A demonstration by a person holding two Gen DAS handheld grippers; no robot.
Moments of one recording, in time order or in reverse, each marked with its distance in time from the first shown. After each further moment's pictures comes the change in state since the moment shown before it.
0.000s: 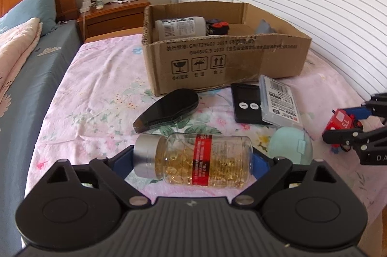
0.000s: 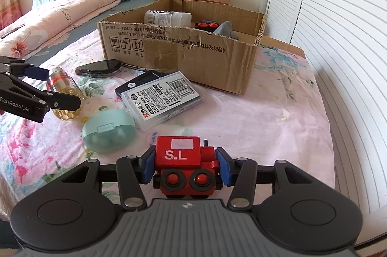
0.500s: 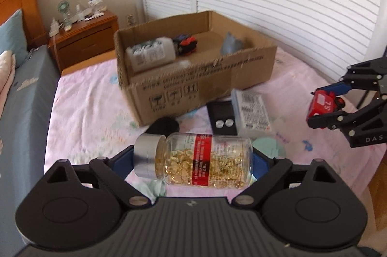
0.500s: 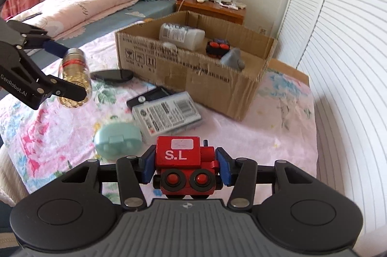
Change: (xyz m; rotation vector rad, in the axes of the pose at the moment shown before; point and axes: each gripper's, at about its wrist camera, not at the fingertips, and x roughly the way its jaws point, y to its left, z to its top) left arm -0.024 -0.004 0.041 0.174 0.008 -0.103; right arm -0.027 -0.001 0.028 -0.128 -0.015 0.025
